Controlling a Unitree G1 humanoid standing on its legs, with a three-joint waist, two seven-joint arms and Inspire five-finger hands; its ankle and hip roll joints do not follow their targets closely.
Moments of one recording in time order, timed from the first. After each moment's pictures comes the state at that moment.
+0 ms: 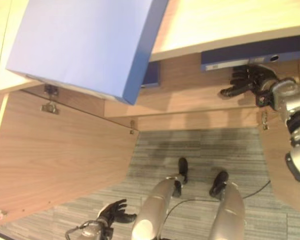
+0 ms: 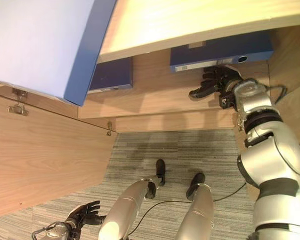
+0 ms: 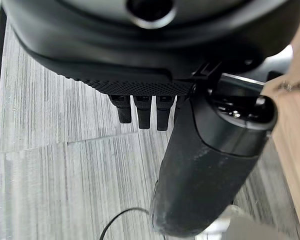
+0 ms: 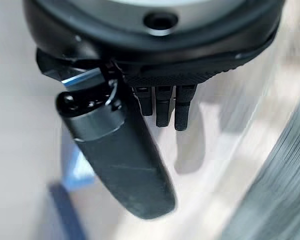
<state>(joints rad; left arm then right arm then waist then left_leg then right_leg) 0.01 0.41 -0.40 0.87 -0.38 0.00 -0.12 -1.40 -0.75 0.87 1.21 0.32 0.15 0.30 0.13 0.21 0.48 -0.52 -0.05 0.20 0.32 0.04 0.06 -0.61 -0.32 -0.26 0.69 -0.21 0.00</state>
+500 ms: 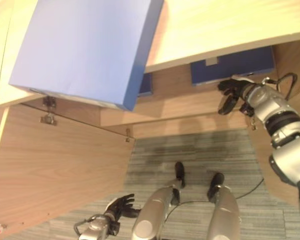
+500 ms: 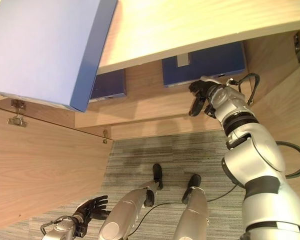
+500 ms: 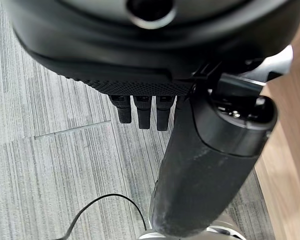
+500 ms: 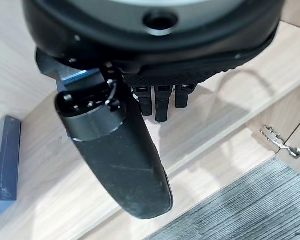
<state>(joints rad) -0.03 0.37 -0.38 0.87 -0.38 0.00 -0.11 -1.27 -0.62 0.74 1.22 -0.10 0.10 0.26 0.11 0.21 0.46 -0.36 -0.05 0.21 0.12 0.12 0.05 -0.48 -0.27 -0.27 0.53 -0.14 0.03</state>
